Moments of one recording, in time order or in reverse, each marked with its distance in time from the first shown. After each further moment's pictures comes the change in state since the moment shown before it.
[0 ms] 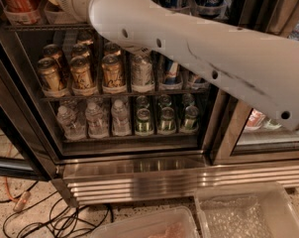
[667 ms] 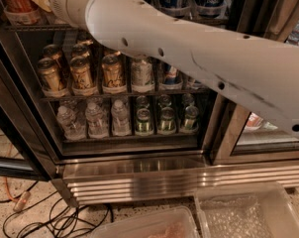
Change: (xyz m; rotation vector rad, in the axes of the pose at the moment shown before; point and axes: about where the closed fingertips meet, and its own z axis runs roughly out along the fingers) arm -0.005 0.026 -0.015 -0.055 0.003 -0.009
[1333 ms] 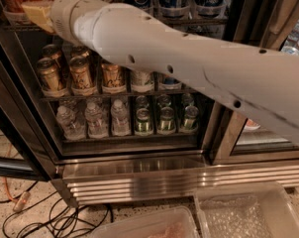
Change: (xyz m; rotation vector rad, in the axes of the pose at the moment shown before) arm 0.025 0.028 -0.027 -0.052 0.076 0.029
